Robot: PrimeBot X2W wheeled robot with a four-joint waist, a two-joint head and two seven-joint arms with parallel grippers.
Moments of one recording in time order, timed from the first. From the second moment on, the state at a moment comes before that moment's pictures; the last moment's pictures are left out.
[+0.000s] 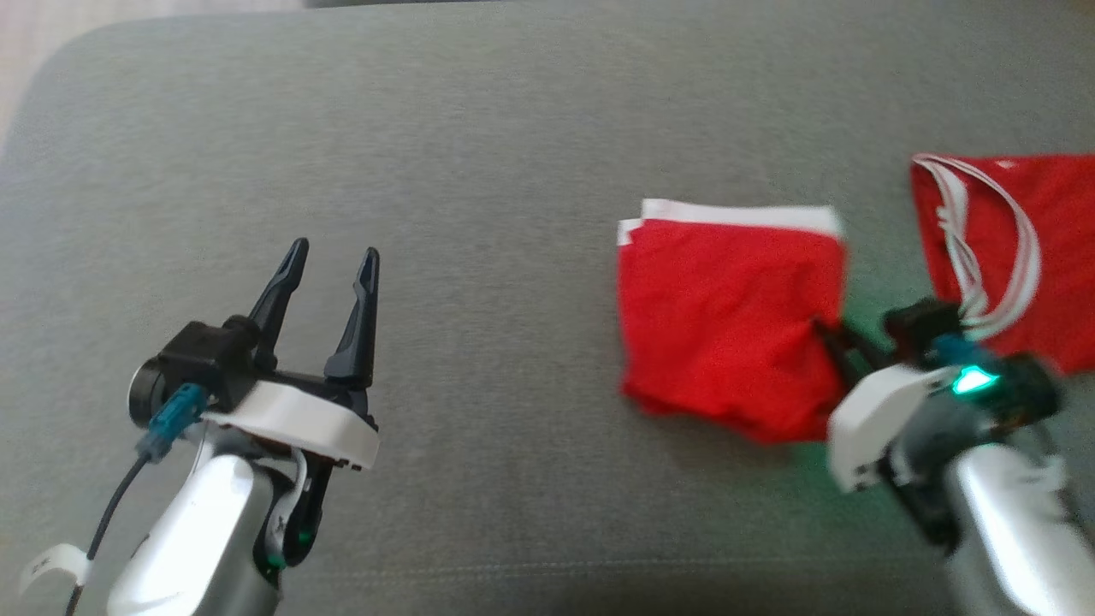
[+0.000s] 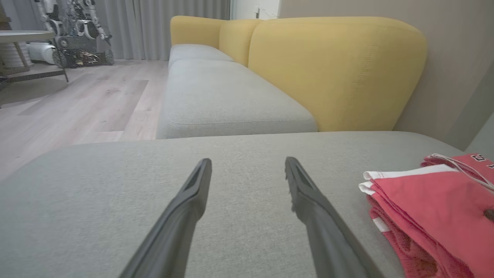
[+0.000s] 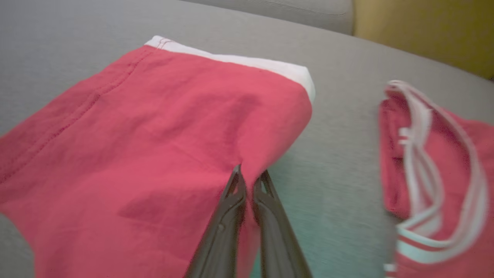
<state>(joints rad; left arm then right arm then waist) -0.27 0.31 -0.47 0.14 -0.46 0.12 -0.25 -0.20 -0.20 0.19 0.21 0.10 0.13 0.31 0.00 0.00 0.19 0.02</state>
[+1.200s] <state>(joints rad) -0.38 0.33 -0.47 0.12 -0.44 0.10 -0.25 -0.52 -0.42 -0.11 0.32 0.02 0.13 0.33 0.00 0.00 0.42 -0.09</state>
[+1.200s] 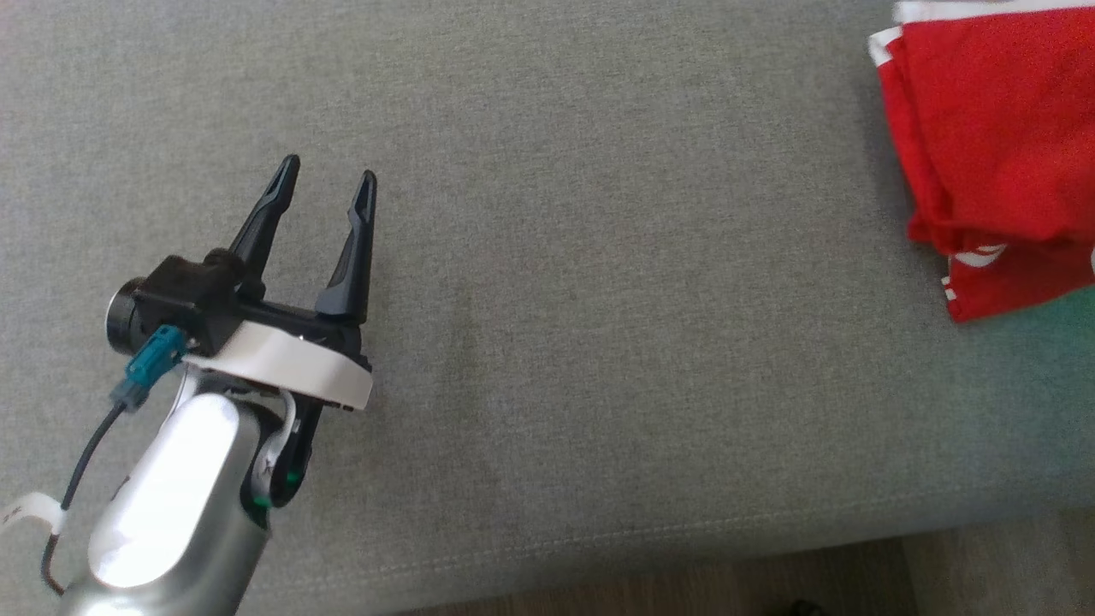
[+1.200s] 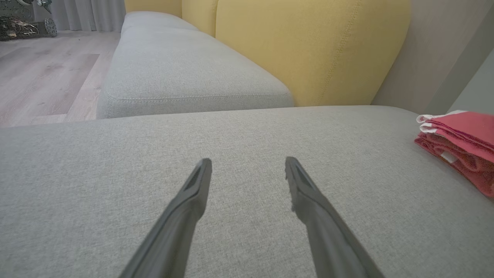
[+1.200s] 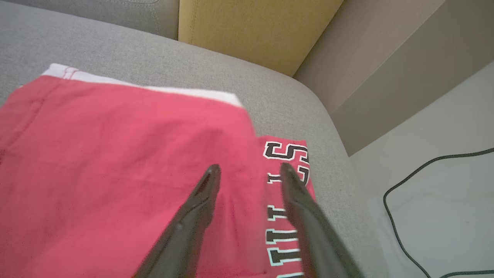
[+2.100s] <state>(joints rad) -0.22 0.34 -0.43 0.14 -0.48 0.14 -0.26 -0.19 -0.05 -0.09 -0.01 0.11 0.13 0.10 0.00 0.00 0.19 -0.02</state>
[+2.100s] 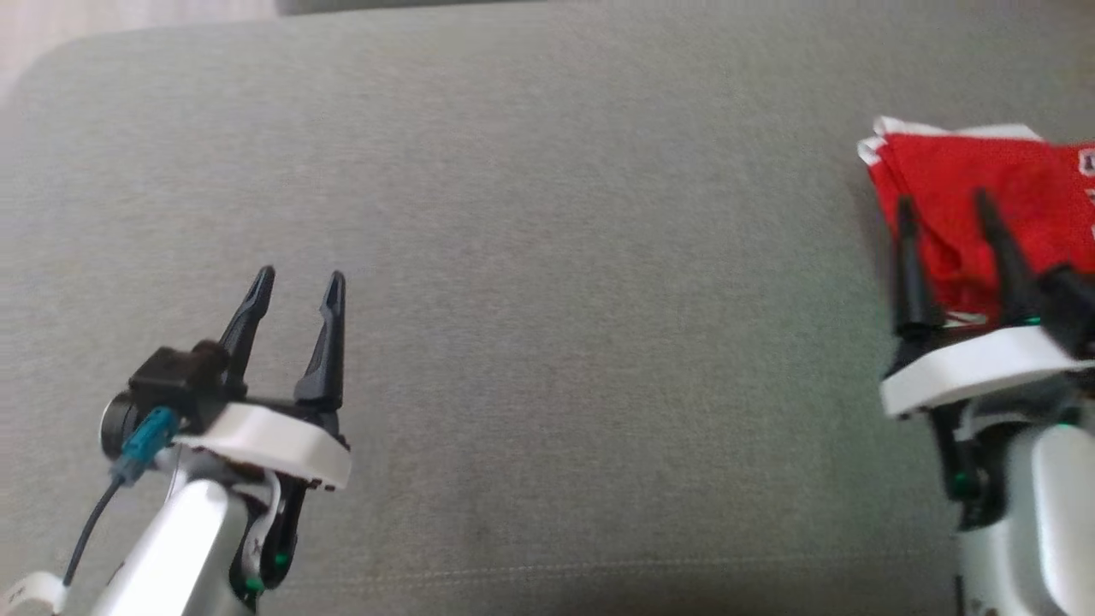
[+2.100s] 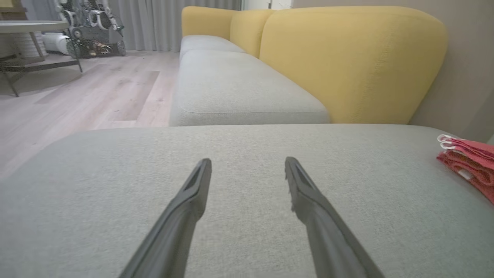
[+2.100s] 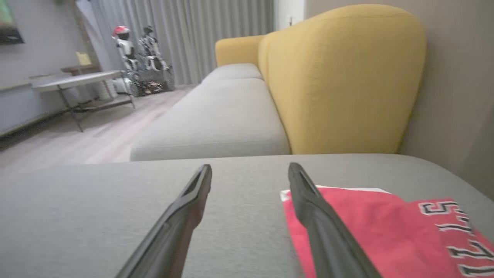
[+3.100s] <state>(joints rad) -0.04 0.37 -0.44 0.13 -0.48 0.16 -0.25 0.01 -0.05 -0.01 0.10 0.17 0.13 0.00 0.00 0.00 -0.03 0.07</state>
